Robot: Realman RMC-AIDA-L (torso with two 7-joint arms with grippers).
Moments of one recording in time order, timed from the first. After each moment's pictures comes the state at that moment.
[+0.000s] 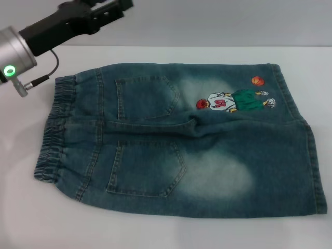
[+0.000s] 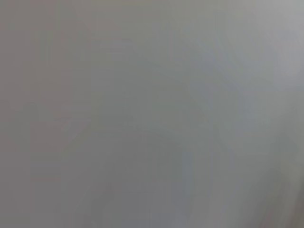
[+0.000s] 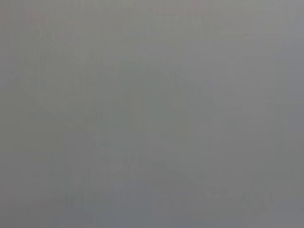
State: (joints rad) left arm -0.56 -1.85 1.60 0.55 0.65 1.16 -1.34; right arm 0.38 2.08 -0.14 0.07 -1.15 -1.61 0.34
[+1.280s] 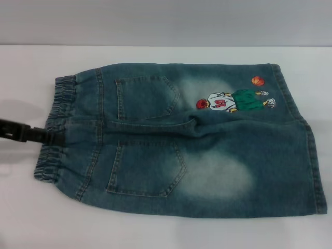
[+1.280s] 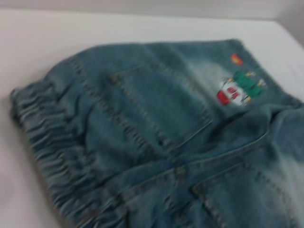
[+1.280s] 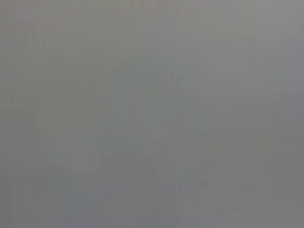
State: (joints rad) left arm -0.52 -1.84 0.87 0.83 2.19 1.60 -2.18; right arm 0.40 2.07 -0.09 -0.01 -1.15 -1.49 0.34
